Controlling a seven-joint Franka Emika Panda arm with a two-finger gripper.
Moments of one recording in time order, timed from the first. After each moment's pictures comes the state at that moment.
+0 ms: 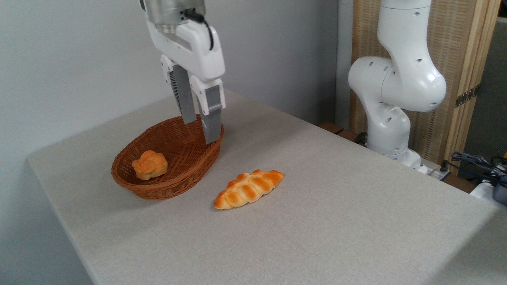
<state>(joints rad) 0.03 -0.06 -0.09 -1.64 -0.07 1.61 0.81</state>
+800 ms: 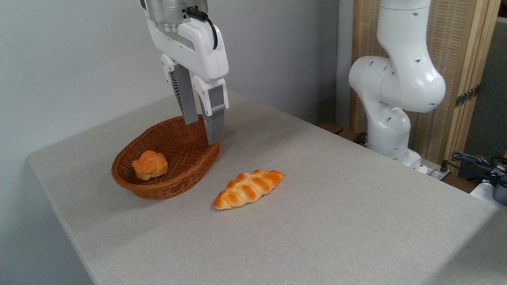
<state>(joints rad) -0.02 -0.04 -0.03 -1.61 -0.06 1.59 0.81</state>
